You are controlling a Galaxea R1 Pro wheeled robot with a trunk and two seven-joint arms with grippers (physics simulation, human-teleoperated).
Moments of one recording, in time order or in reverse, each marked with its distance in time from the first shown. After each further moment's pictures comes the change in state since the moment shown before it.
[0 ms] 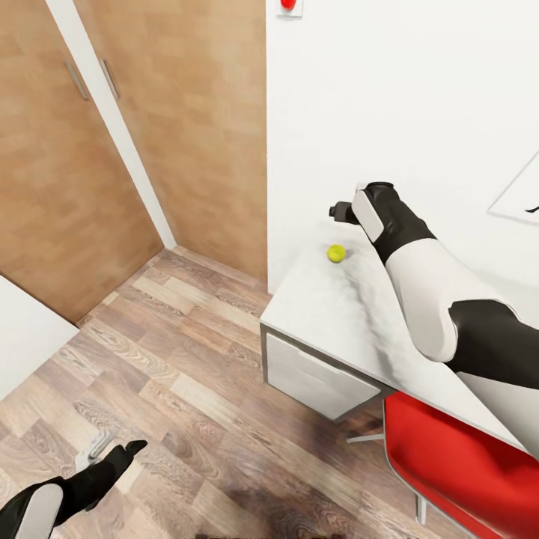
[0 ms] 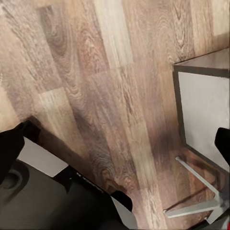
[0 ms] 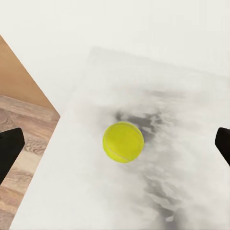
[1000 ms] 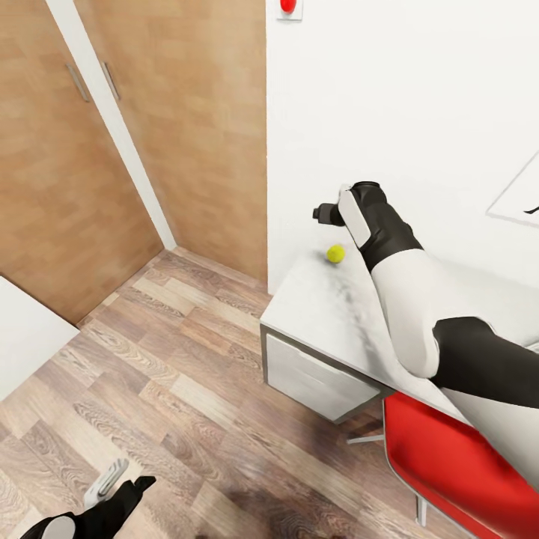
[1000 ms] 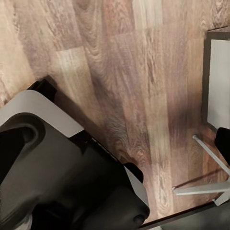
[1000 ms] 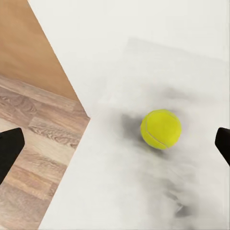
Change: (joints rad) left arm 0.065 -0.057 -0.006 0.085 -0.022 -0.030 0.013; right arm 0.061 0.063 0.000 -0.148 -0.003 0.109 0.008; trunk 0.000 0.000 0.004
